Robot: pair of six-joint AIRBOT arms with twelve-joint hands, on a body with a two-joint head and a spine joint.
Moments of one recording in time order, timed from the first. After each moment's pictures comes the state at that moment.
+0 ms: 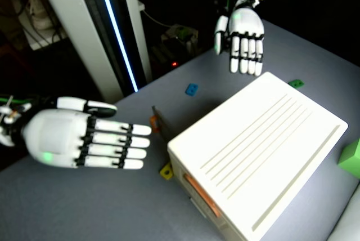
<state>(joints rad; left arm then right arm) 1.13 -0.78 0.82 -0.07 -1.20 0.84 -1.24 -0.85 1.12 -0.13 1.32 -0.28</state>
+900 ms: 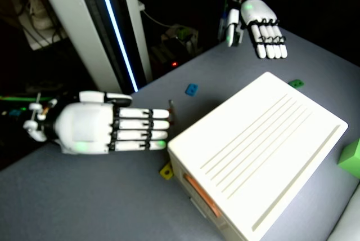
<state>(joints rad) 1.24 -0.76 0.80 -0.20 -1.36 0.87 -1.11 -0.92 1.15 -0.26 1.22 -0.24</state>
